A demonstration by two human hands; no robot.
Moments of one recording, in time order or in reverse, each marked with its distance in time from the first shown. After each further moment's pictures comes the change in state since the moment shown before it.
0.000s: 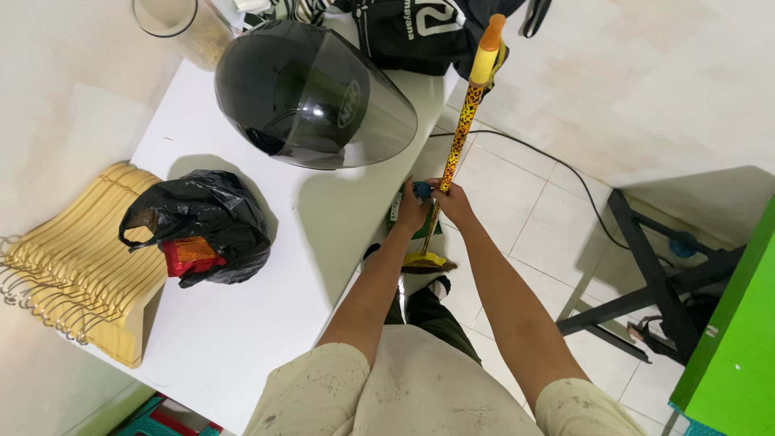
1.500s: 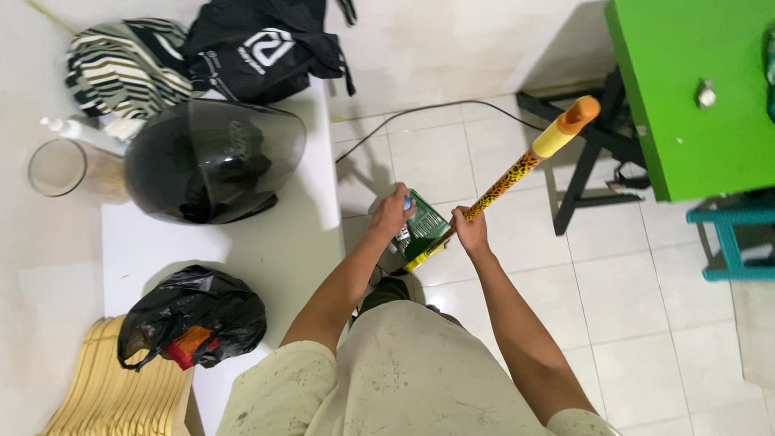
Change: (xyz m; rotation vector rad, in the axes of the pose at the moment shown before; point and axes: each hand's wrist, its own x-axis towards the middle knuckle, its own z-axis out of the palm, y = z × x) left_hand -0.094 0.107 -0.011 0.551 -0.736 0.263; right_hand -0.276 0.003 0.008 0.129 0.854 0.113
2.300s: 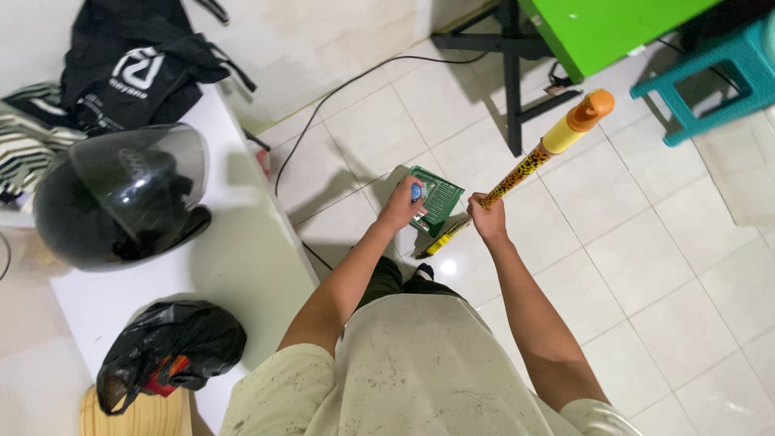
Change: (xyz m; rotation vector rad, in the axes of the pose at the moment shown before) left_hand -0.091 0.103 0.119 -0.371 -0.387 0.344; right_hand -0.159 0.058 -0.145 0.072 0.348 0.039
